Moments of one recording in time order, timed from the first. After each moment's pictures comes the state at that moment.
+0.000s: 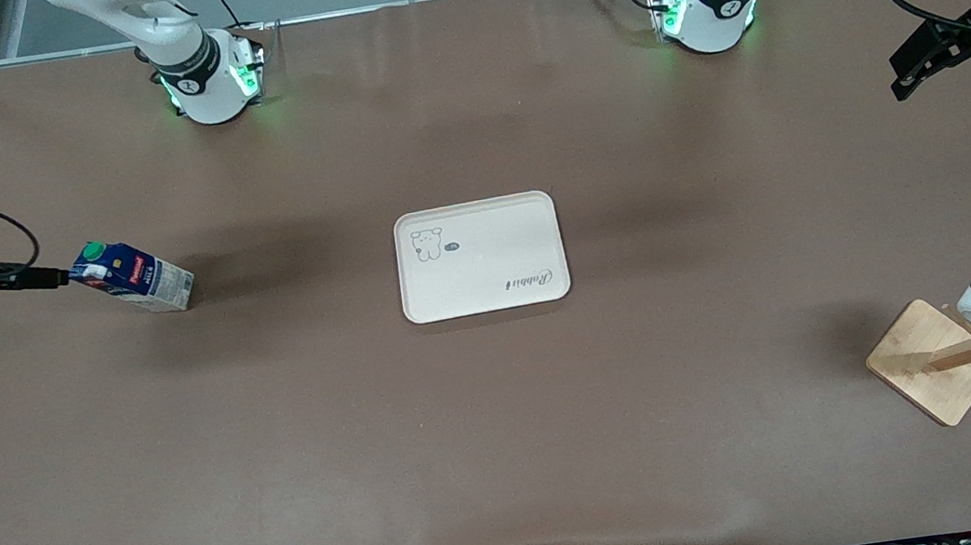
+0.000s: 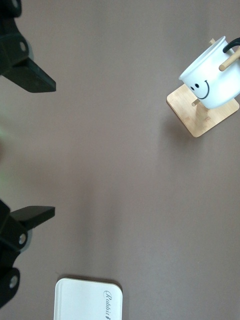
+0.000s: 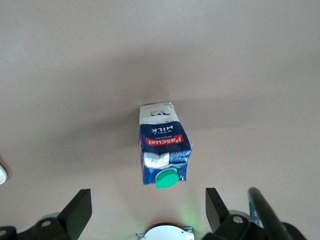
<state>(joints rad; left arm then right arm) 0.02 -0.12 -0.07 -1.65 0.03 1.54 -0.12 -0.03 0.16 -0.17 -1.68 0.03 1.52 0.01</state>
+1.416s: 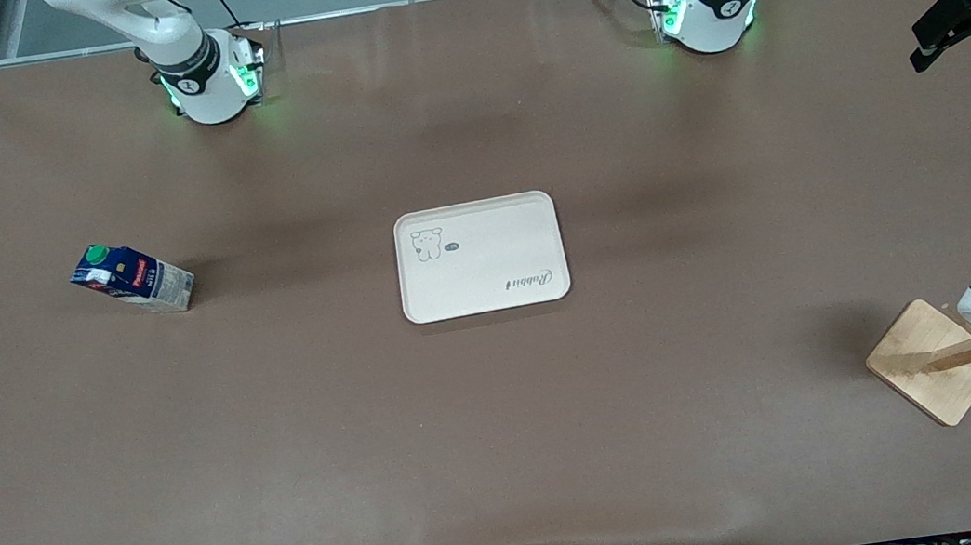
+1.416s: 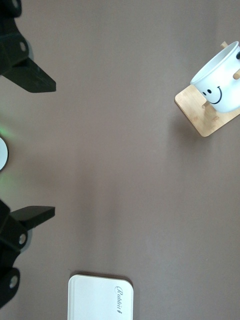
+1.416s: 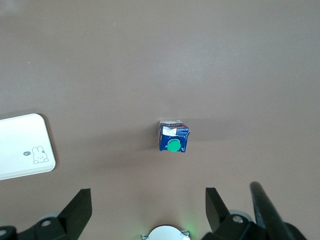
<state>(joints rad) 0.07 -0.17 -0.07 -1.67 -0.01 1.50 -0.06 0.04 -0.10 -0.17 -1.46 0.01 1.34 0.01</state>
